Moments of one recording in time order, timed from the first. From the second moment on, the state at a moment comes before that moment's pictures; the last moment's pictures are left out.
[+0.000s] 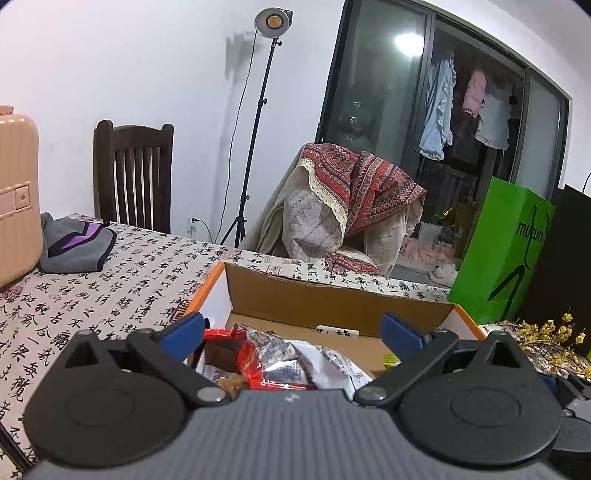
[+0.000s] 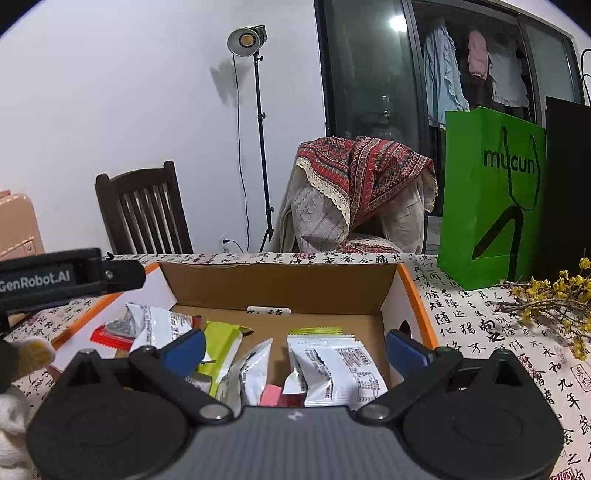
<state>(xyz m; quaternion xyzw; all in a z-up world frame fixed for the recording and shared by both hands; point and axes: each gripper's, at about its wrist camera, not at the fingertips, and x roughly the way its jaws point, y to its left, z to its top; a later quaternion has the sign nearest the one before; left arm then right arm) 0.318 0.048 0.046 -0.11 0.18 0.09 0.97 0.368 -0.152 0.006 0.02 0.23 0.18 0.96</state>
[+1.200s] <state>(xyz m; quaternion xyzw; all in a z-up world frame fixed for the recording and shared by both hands) 0.171 0.078 0.076 -0.13 0.19 0.15 0.96 0.278 -0.168 0.045 0.01 0.25 0.21 0.94</state>
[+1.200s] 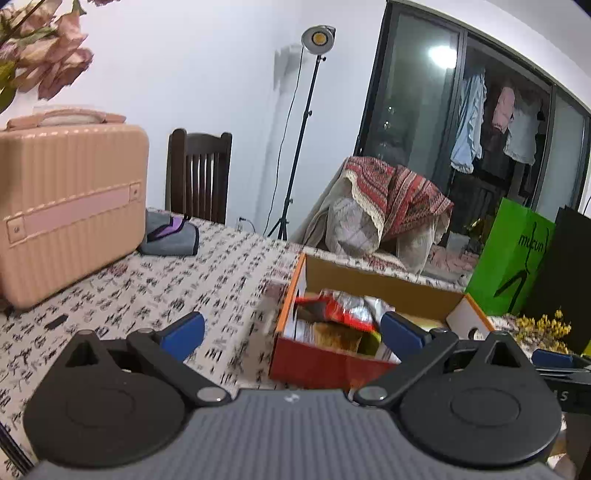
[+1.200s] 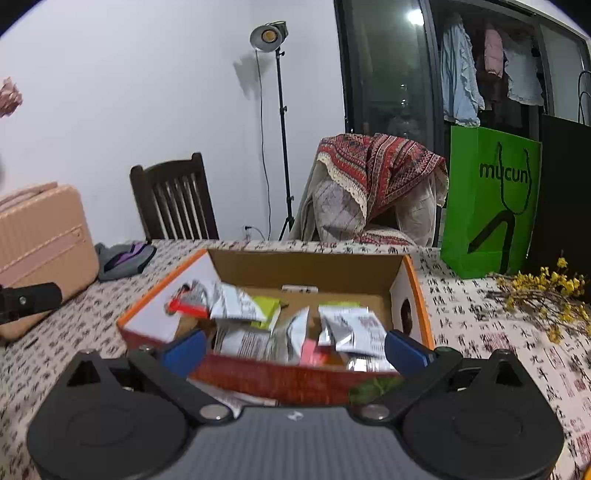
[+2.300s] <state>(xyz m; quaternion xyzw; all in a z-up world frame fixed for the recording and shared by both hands) 0.220 0.049 -0.032 -0.03 0.38 0.08 0.92 0.243 -0.259 -0.032 0.10 0.31 0.15 0.94</state>
